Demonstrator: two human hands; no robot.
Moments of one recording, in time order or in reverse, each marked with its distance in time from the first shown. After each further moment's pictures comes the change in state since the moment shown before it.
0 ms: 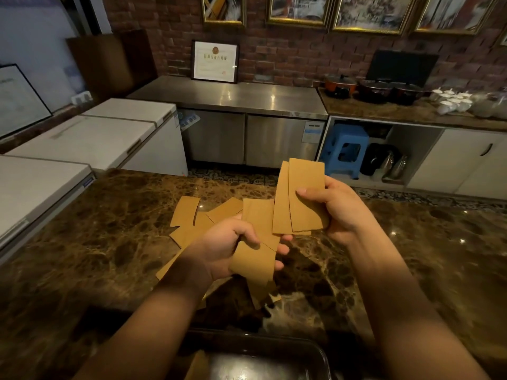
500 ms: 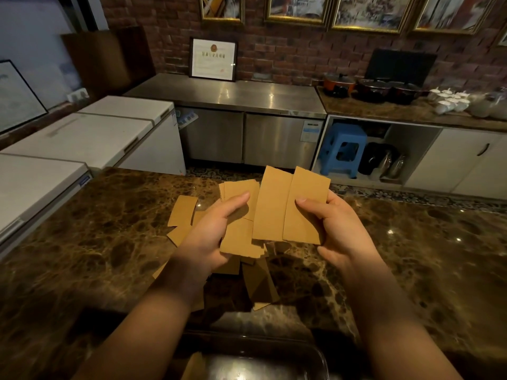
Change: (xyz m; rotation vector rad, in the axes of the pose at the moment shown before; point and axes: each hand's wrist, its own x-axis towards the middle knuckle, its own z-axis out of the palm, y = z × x) left_hand 0.005 0.010 -0.009 -0.034 0.471 0.174; right_hand -0.023 0.019 0.009 0.251 0.050 0.002
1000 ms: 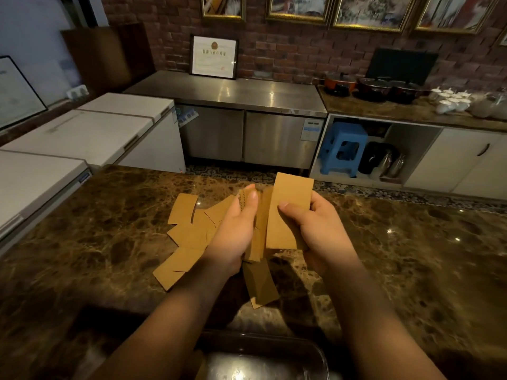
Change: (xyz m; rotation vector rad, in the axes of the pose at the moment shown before) left_hand 0.005 -0.022 0.026 0.258 0.033 0.197; right_hand -0.002 0.020 0.023 -0.241 0.004 -0.126
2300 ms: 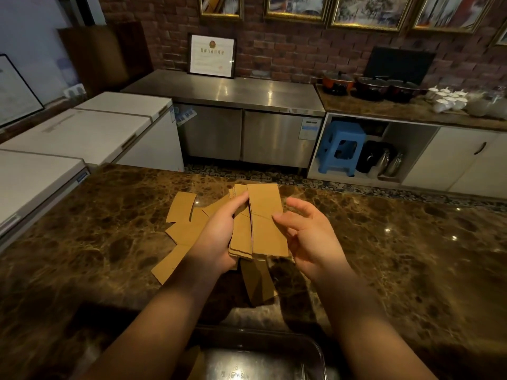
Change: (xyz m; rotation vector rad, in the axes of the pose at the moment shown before) left_hand -0.003 0.004 -0.012 -0.343 -0.047 -0.302; right_hand -0.003 0.019 0.000 0.218 0.073 0.226
